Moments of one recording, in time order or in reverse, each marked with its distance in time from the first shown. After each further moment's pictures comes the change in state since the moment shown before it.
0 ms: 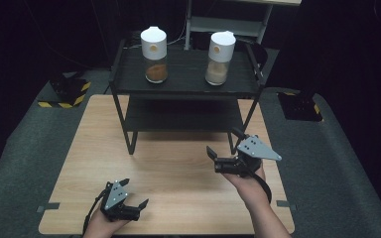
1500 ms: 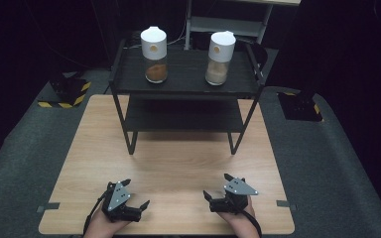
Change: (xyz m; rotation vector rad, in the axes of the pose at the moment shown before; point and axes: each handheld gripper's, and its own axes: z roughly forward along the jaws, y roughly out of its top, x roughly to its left) left arm -0.006 0.004 0.002 0.024 0.006 0.052; right arm 0.026 -0.114 -0.003 0.291 0.032 0.051
